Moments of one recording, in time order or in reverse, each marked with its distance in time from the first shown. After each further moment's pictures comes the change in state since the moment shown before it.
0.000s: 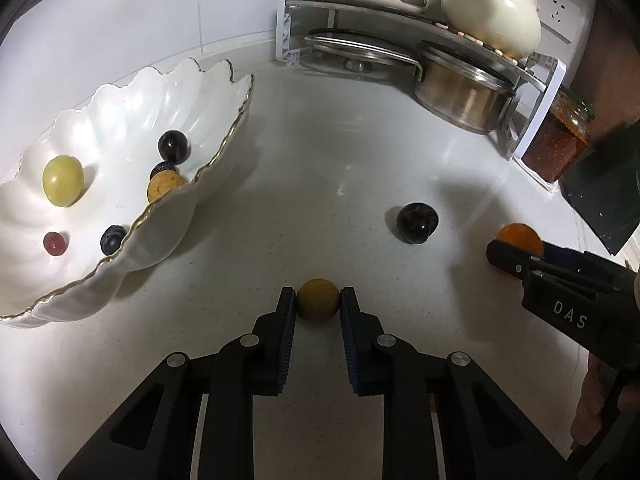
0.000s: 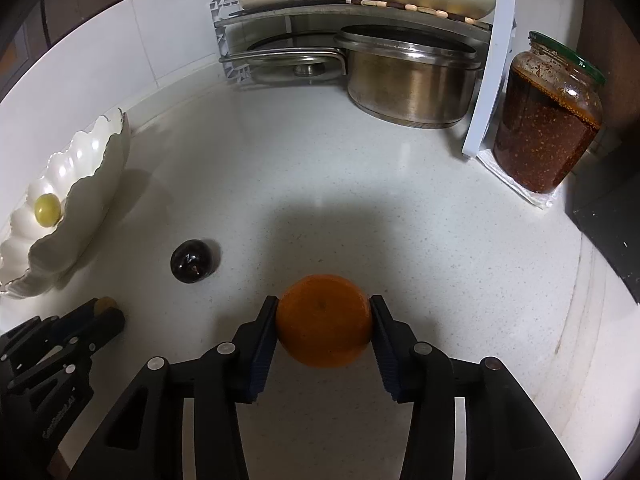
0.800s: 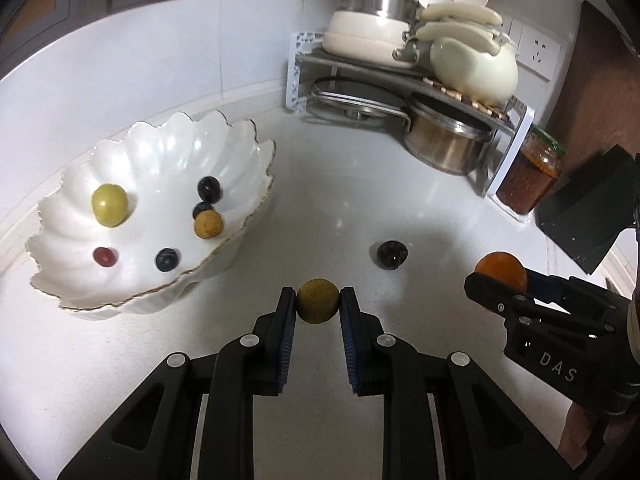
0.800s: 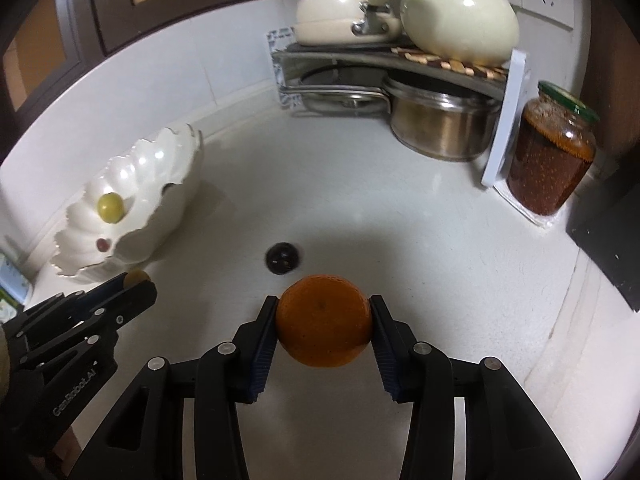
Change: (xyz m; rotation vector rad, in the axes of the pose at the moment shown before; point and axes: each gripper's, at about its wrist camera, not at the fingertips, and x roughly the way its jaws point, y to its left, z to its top) left arm -0.071 0.002 -0.001 -0.029 -0.118 -0.001; right arm -0.068 0.027 -0.011 -0.054 -0.073 0.103
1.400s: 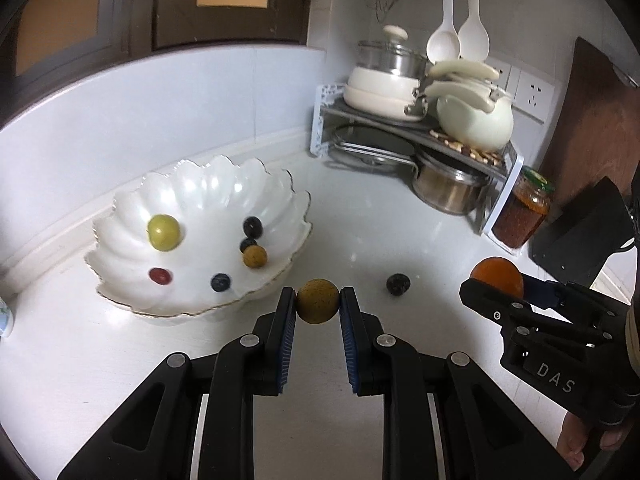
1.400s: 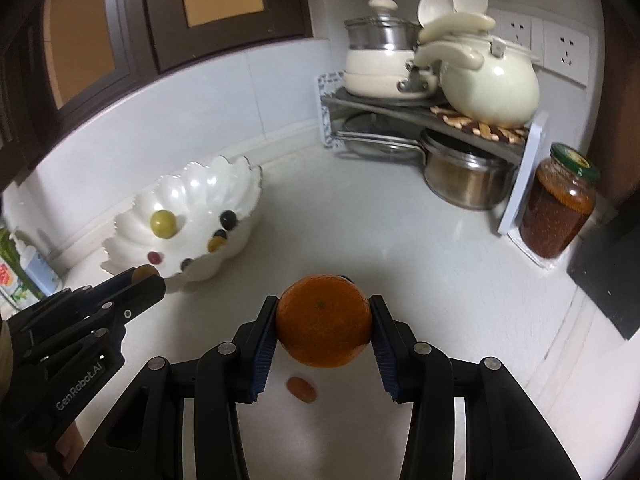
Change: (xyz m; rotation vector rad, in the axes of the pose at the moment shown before) left arm -0.066 0.019 0.003 -0.032 -0.126 0.045; right arm -0.053 0.036 0.009 -0.074 -0.111 0.064
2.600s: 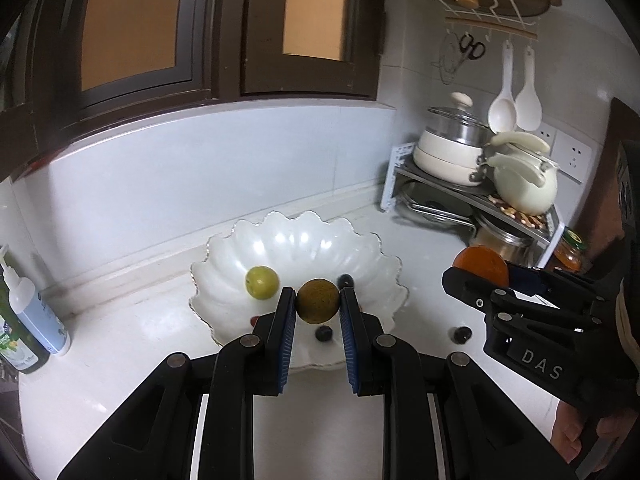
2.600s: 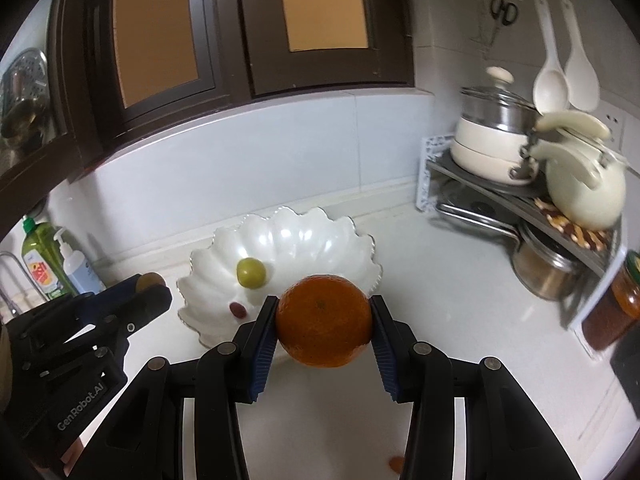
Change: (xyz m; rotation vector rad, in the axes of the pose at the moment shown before) left arm -0.049 0.083 0.036 -0.065 -0.125 0.139; right arm 0.007 0.103 0.062 -0.153 -0.103 0.159
